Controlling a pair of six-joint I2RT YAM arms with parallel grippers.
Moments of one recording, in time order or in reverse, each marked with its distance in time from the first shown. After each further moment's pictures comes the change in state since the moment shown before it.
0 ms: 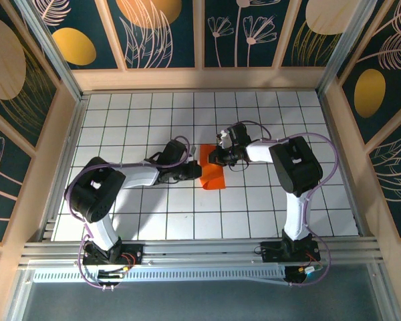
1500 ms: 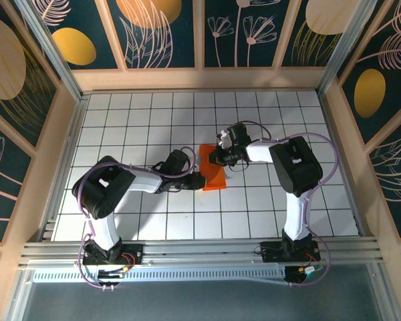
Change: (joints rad) left arm -0.051 0.065 -0.122 0.179 0.091 0.079; right arm 0.000 0.000 0.000 0.000 0.000 -0.001
